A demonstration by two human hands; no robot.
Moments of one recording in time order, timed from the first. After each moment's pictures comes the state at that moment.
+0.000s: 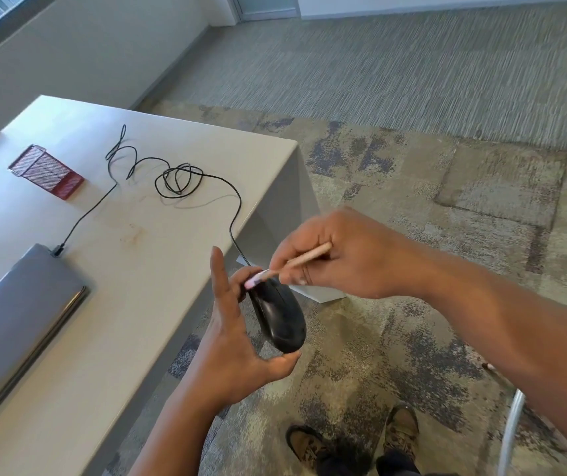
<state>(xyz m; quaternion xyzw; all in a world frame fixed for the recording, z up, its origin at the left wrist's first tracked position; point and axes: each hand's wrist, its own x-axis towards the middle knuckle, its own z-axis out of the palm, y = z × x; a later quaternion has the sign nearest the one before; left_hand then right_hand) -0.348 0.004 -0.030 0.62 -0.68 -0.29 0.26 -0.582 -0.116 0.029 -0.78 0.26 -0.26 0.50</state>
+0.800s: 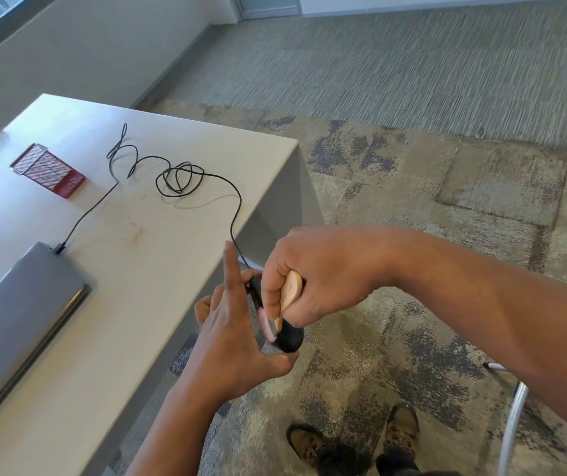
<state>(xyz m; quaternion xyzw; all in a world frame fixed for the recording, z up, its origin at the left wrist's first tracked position) -0.356 0.000 -0.018 0.66 -0.69 -0.22 0.17 -0.555 -0.116 0.059 -0.85 0.20 -0.04 0.48</state>
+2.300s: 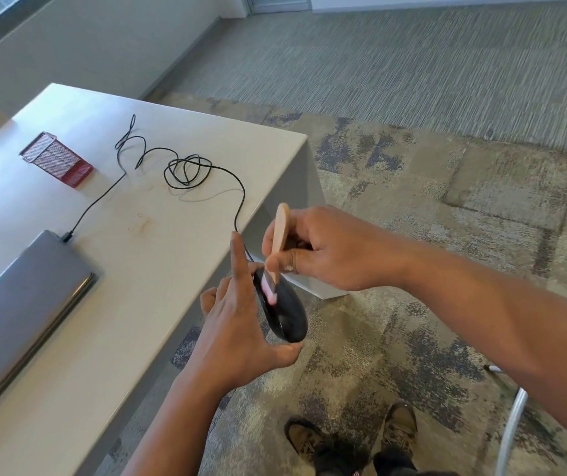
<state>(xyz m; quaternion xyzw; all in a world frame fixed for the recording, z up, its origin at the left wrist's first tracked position) -0.355 -0.002 -0.023 0.67 -0.69 -0.21 0.16 -0.555 -0.120 0.033 -0.81 0.26 -0.22 0.48</state>
